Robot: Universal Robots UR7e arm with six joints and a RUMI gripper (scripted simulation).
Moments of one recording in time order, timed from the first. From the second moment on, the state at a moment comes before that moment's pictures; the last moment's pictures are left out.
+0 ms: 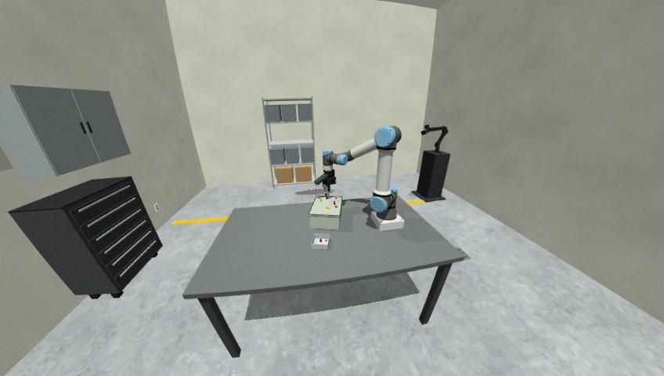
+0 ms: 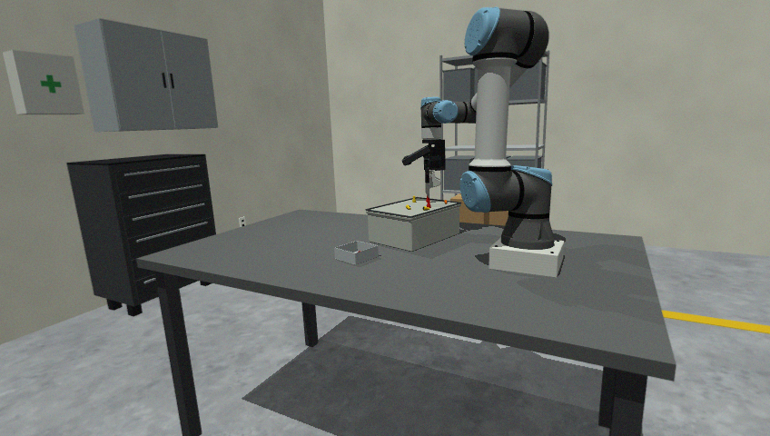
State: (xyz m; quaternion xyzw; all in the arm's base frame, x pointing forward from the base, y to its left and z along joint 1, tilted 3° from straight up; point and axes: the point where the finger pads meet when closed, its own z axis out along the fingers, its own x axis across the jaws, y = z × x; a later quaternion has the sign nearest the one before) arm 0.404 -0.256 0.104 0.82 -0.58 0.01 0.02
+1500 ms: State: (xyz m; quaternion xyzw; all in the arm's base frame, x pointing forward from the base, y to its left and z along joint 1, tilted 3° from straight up) arm 0.404 -0.257 0.086 0.82 -0.58 0.01 0.02
